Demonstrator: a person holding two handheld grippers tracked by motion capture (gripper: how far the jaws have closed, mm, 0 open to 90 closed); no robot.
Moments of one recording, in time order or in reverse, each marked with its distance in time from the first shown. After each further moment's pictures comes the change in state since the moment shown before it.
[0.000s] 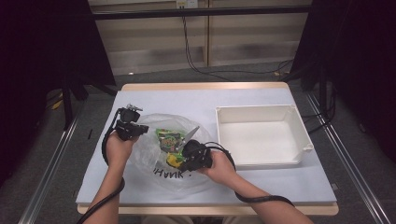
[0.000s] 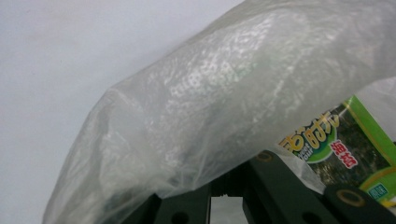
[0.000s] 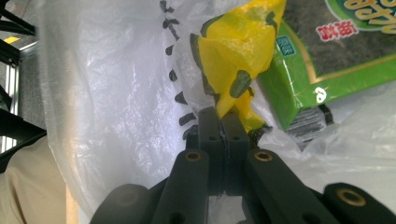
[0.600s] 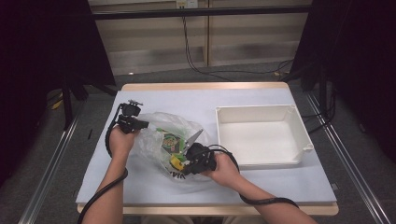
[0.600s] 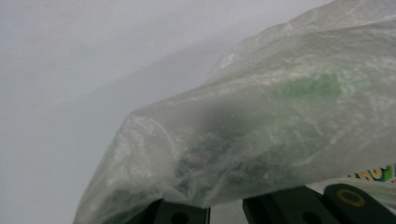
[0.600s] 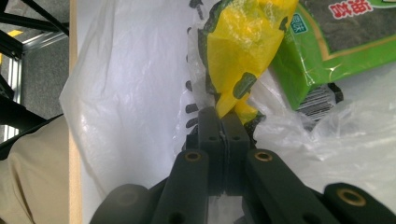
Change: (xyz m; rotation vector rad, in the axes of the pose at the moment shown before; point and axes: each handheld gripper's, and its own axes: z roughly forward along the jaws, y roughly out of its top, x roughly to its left) left arm 0.022 0.013 0.029 0.045 -0.001 -0.015; right arm 0.001 -0.012 -0.003 0.006 0.011 -0.013
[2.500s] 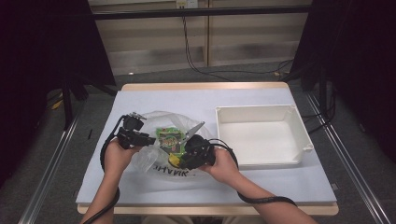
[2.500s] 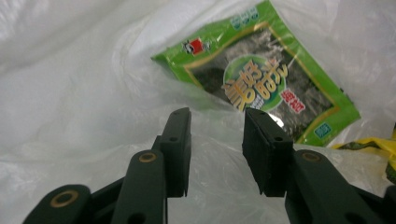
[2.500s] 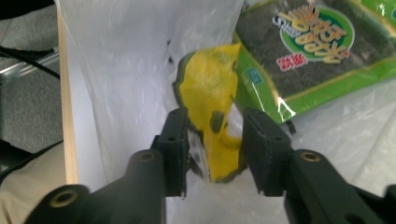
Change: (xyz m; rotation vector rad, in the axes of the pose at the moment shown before) left arm -0.046 -0.036 -0.037 0.037 -0.099 0.090; right arm 0.001 0.020 -0.020 -0.069 -0.090 0.044
